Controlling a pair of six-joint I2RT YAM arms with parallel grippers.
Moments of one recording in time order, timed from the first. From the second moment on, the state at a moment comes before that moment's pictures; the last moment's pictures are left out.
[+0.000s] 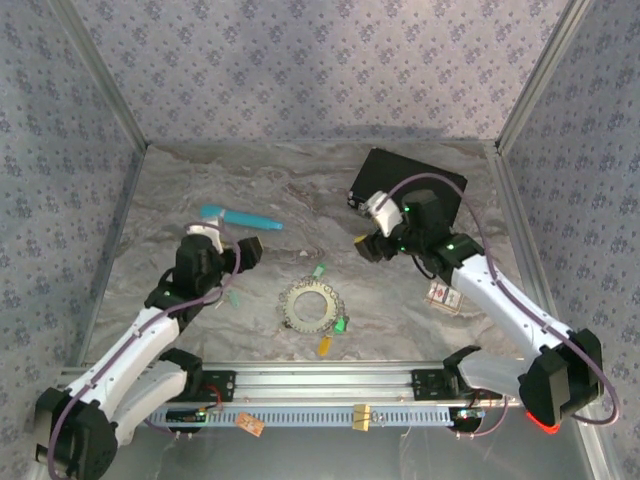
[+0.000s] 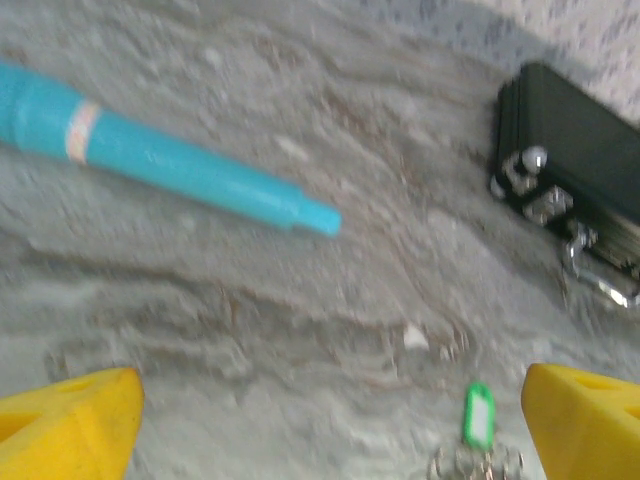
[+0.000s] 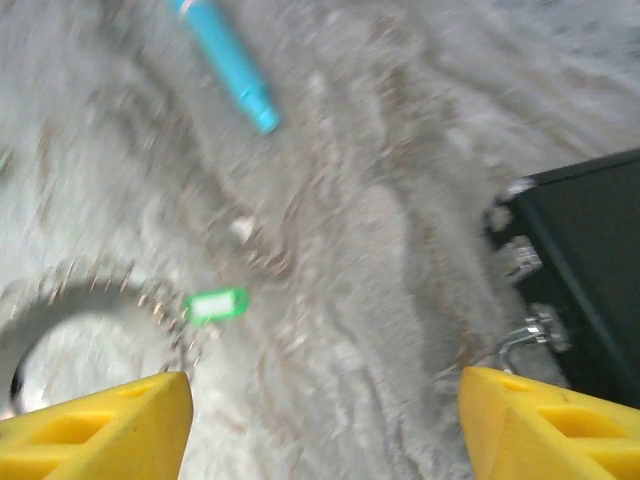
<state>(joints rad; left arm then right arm) -0.41 0.83 0.48 -0.16 -0.02 -0.54 0.51 1.18 0.93 -0.45 -0.26 -0.31</state>
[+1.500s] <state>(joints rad) -0.43 0.66 0.30 -0.19 -0.08 -0.68 0.74 1.65 0.87 -0.39 -0.28 -1.06</state>
